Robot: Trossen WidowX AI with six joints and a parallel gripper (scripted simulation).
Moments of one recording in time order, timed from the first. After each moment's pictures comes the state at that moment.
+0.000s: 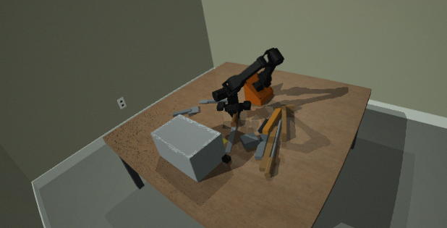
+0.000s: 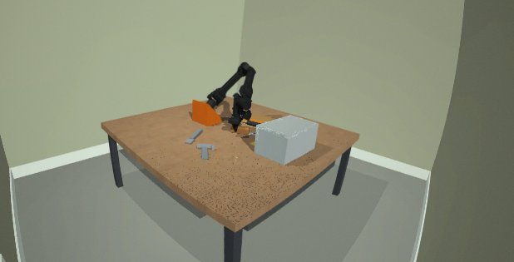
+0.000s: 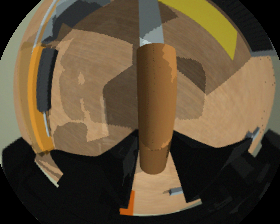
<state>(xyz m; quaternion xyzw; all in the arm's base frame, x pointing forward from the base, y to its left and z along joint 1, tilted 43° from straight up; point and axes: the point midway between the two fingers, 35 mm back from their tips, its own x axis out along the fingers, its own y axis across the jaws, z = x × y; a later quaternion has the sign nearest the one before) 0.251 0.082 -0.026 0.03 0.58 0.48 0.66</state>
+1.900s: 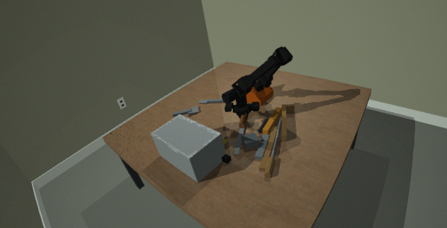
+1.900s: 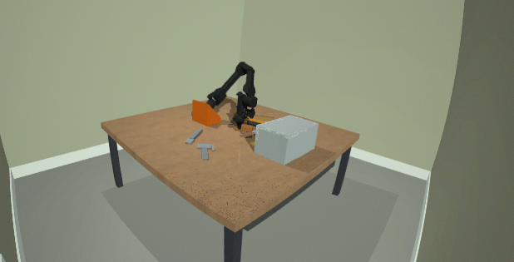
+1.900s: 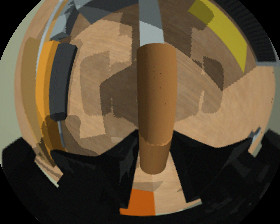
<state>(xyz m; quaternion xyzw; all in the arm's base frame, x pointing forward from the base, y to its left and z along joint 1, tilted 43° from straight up) 0.232 0.115 0.008 0.03 0.58 0.48 0.66</state>
